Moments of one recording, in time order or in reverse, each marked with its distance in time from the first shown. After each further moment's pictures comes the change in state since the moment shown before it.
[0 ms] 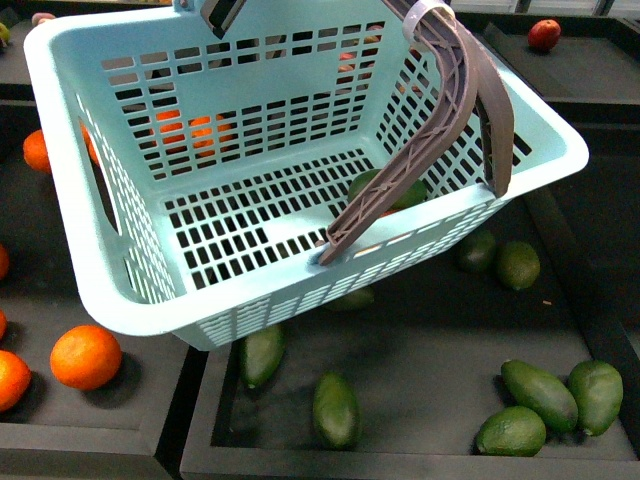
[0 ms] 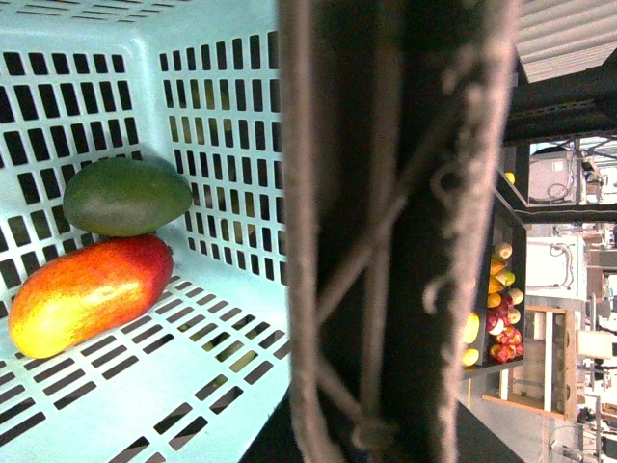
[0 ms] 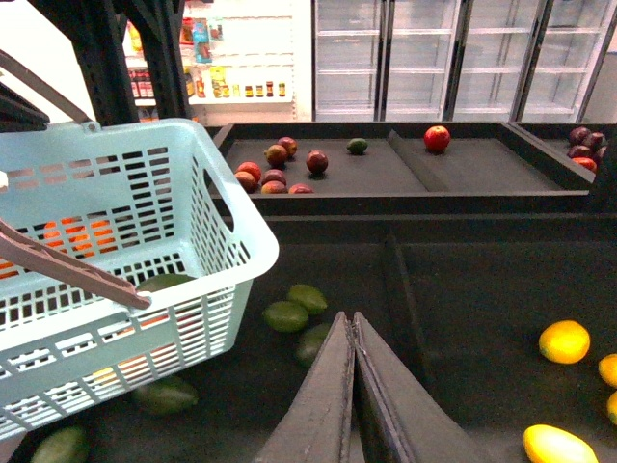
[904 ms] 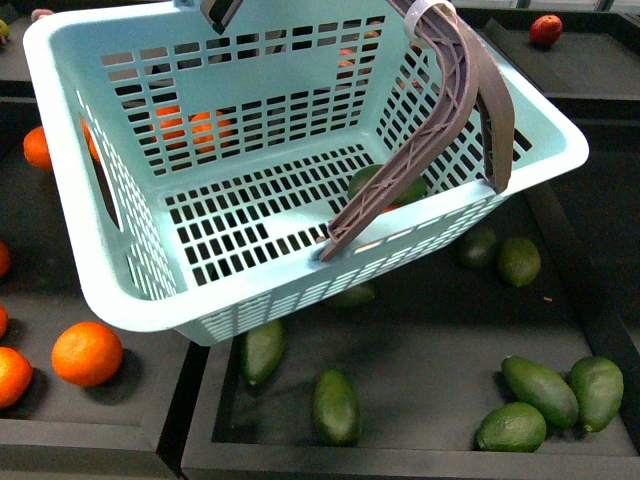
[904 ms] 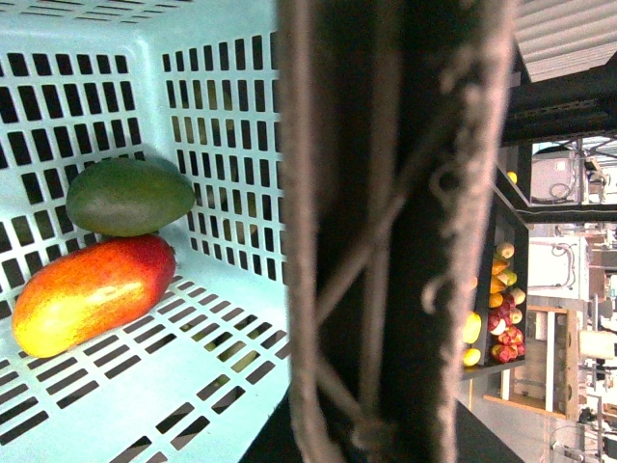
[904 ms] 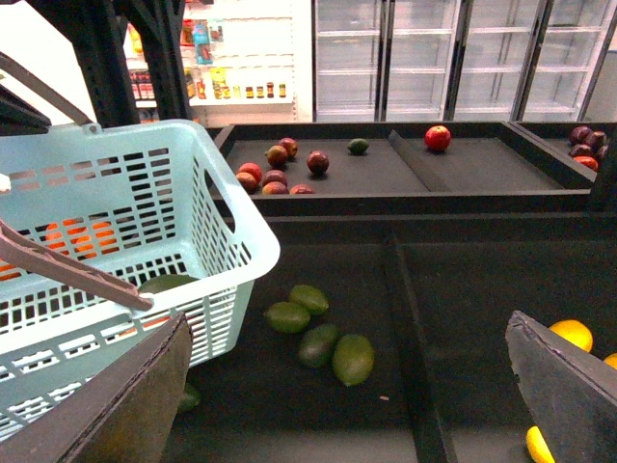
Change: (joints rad) left arm 0.000 0.000 0.000 0.000 0.000 0.000; right arm 0.000 0.000 0.000 0.000 0.000 0.000
